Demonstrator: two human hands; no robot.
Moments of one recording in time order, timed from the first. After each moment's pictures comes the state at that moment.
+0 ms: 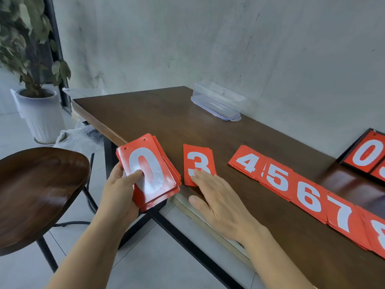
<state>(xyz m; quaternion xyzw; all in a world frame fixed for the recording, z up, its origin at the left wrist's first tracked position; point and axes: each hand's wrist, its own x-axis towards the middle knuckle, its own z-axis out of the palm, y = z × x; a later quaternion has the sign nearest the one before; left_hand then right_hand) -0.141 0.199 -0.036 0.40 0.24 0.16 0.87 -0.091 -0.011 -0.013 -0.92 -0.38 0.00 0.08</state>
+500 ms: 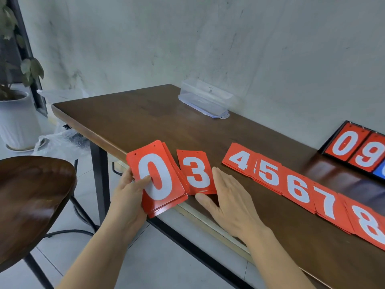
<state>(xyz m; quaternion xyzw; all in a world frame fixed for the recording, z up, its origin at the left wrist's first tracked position) -0.129 0.192 -0.035 0.40 0.21 0.08 0.89 -0.092 -0.020 -0.011 -0.98 -0.20 -0.01 0.07</state>
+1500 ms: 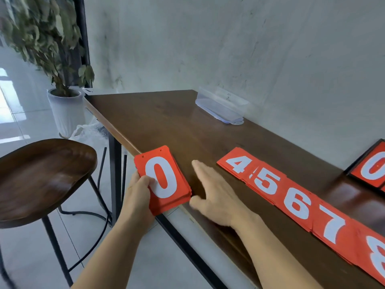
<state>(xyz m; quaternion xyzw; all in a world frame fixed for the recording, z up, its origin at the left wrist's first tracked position) -0.147 0.104 -0.023 0.39 0.31 0.16 0.85 -0.076 -0.047 0.011 -0.90 -0.39 0.07 0.15</state>
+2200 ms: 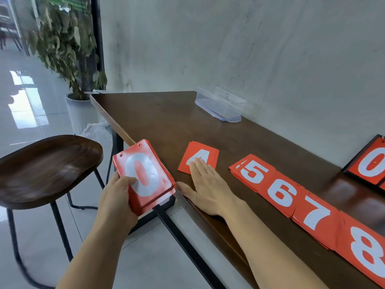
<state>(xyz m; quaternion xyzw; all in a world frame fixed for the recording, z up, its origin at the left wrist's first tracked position) -0.190 0.069 -0.029 0.35 0.32 0.24 0.85 -0.063 -0.081 -0.013 -0.91 -0.41 0.05 0.01</state>
